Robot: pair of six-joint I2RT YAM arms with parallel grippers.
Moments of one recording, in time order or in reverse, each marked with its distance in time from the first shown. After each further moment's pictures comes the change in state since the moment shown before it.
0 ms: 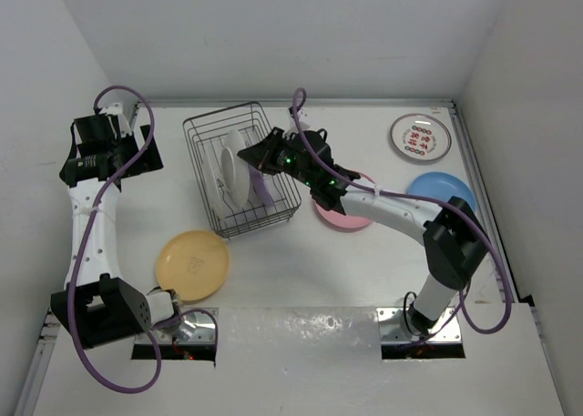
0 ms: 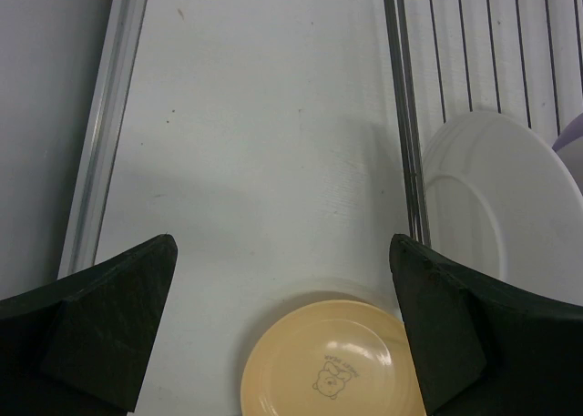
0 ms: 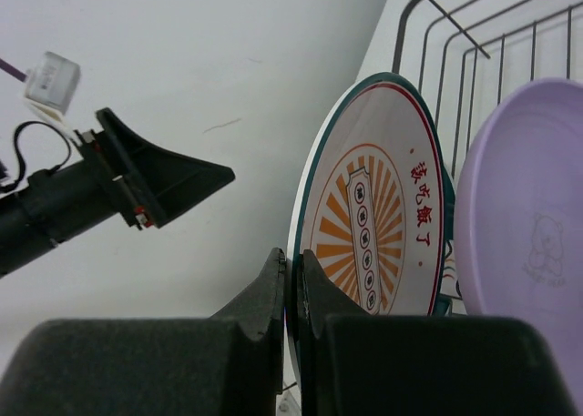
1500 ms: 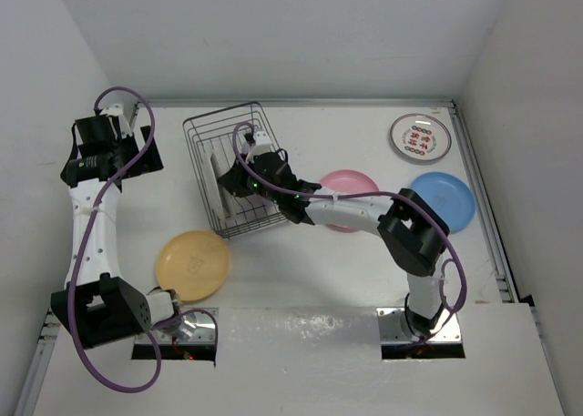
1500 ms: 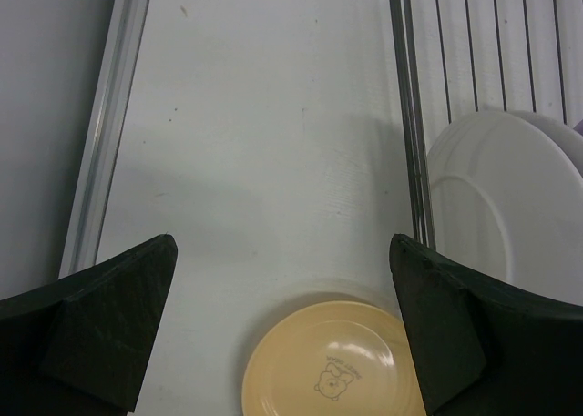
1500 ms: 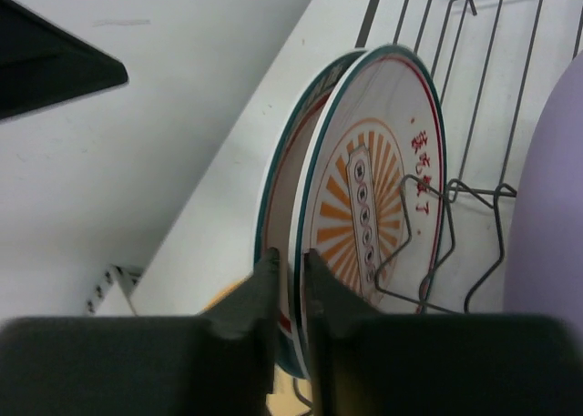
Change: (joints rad) left arm 0.000 0.000 -0.013 0.010 -0.008 0.000; right arm 0.123 0.235 0.097 0.013 0.081 -0.284
